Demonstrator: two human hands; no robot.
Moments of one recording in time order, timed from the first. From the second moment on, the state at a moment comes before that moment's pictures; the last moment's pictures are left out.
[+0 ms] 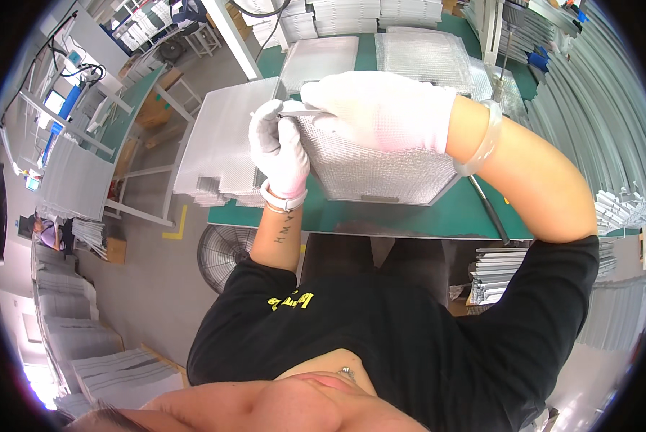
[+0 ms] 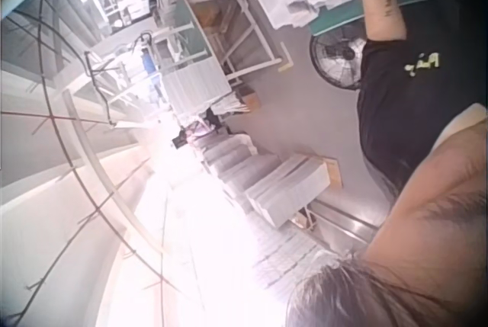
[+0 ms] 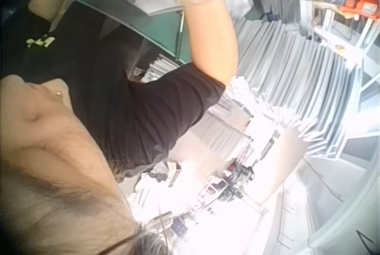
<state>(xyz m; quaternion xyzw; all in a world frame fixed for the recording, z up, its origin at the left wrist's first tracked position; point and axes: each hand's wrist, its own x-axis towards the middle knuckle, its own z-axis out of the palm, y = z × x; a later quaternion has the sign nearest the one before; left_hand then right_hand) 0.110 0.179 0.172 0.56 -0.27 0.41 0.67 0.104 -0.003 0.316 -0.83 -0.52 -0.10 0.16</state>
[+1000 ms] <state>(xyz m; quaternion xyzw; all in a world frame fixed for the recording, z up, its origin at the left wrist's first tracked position) 0.152 0.189 0.196 0.67 -0.24 0.41 0.56 0.034 -0.159 0.205 -0.80 -0.15 -0.46 0.36</state>
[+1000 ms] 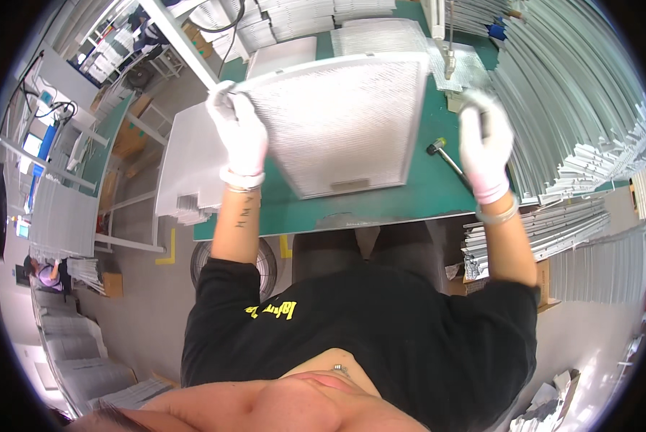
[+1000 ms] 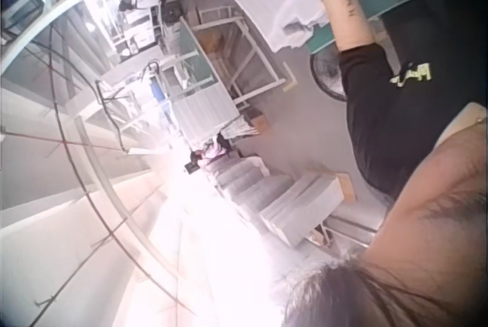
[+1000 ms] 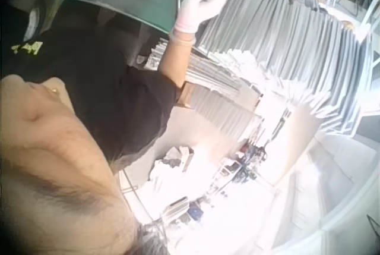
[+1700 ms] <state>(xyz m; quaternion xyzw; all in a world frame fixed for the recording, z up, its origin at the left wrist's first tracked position) 0.116 0.029 0.216 0.78 -0.56 0.28 0.10 -0.064 -0.135 0.068 -0.43 0.05 -0.29 0.85</state>
